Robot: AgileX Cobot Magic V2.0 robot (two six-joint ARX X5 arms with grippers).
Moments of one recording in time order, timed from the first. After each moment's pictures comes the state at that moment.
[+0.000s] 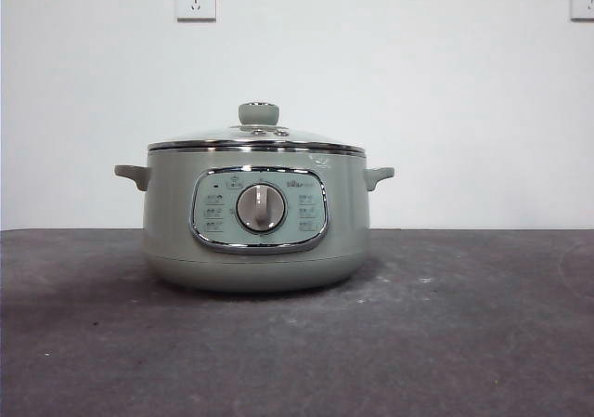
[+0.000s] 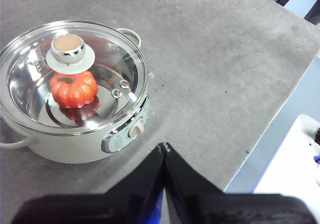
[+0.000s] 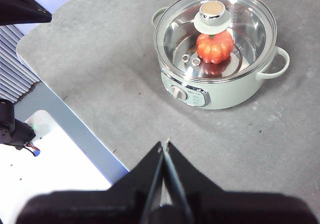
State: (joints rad) left arm -0.43 0.99 1.38 -1.02 0.39 0.13; right arm 0.63 1.12 1.77 -1.35 -0.21 0.00
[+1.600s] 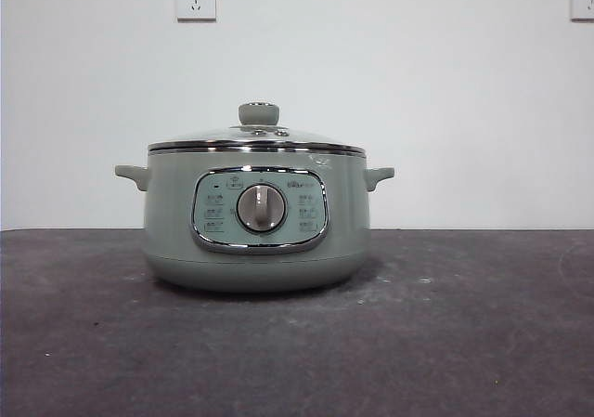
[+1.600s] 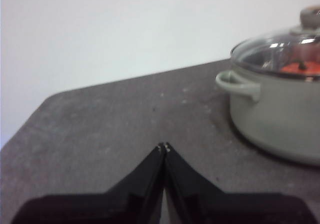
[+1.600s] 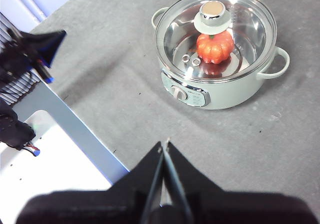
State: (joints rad) left arm 0.08 0.05 0.08 -0.09 0.13 0.16; right arm 0.63 1.12 1.77 -1.35 -0.21 0.00
